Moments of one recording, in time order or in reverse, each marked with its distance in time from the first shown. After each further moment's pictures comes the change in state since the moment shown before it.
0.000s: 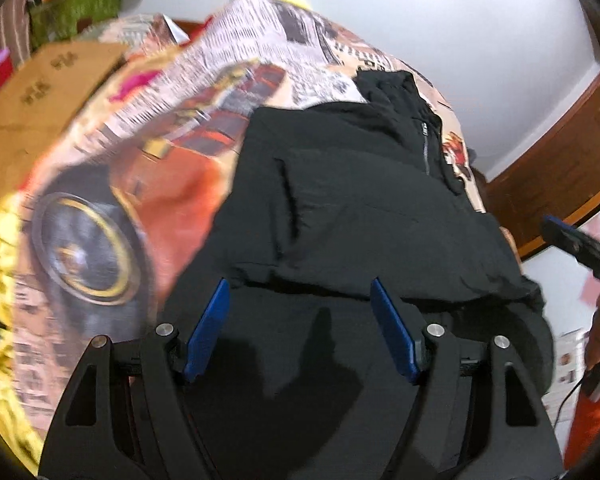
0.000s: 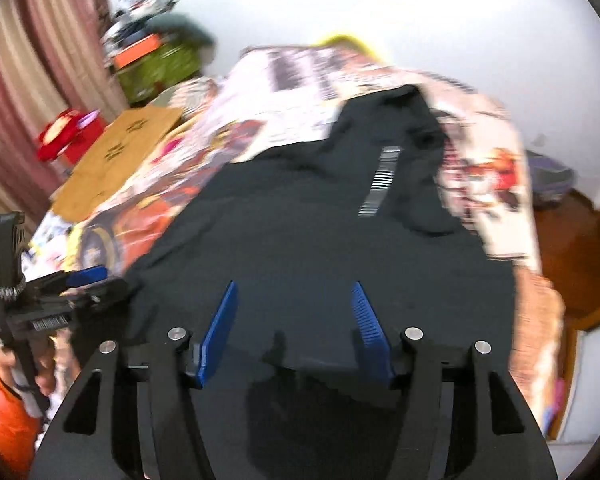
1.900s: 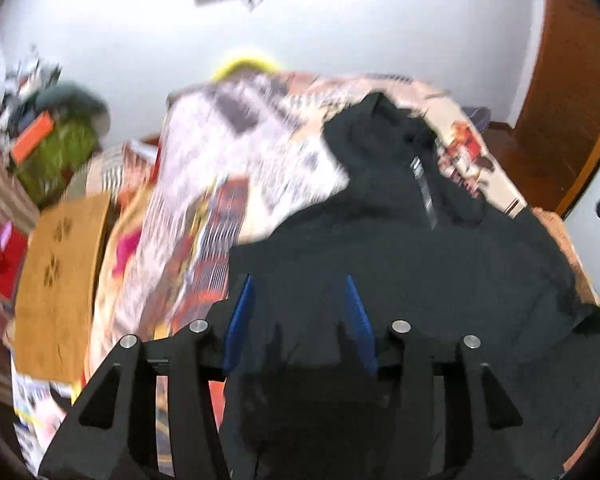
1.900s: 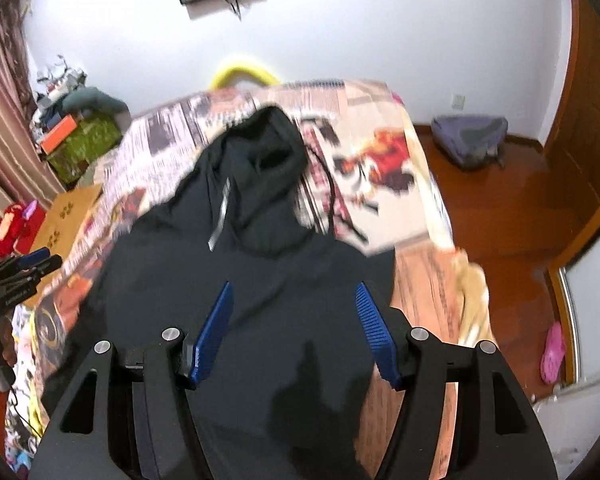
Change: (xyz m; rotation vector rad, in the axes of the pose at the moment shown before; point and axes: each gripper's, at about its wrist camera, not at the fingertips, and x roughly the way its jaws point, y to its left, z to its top) left arm 0.020 -0.110 0.107 0.444 -0.145 0.257; right arm -0.010 -0.124 0.018 0.258 -0.120 -0.078
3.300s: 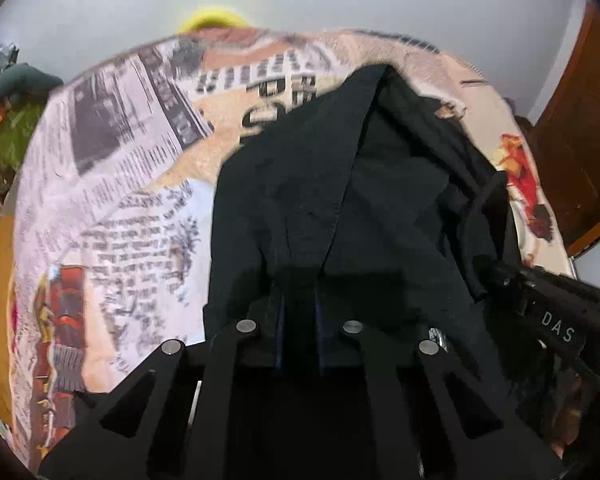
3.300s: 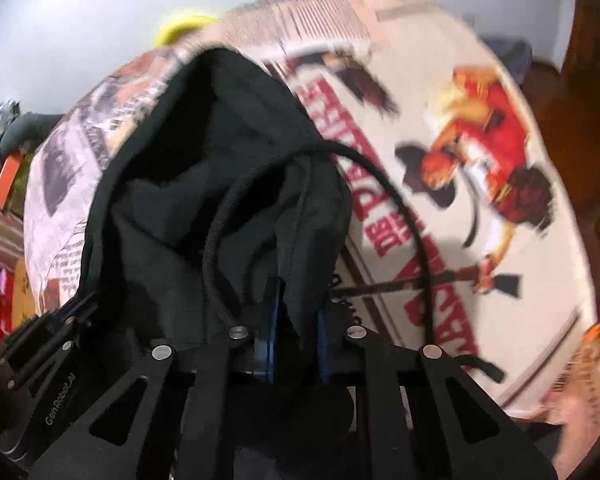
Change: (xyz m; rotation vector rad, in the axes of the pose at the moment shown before) left arm 0.238 -0.089 0.132 -0.075 0.148 -0.024; right arm 0.221 0.003 0.084 0.188 0.184 0.009
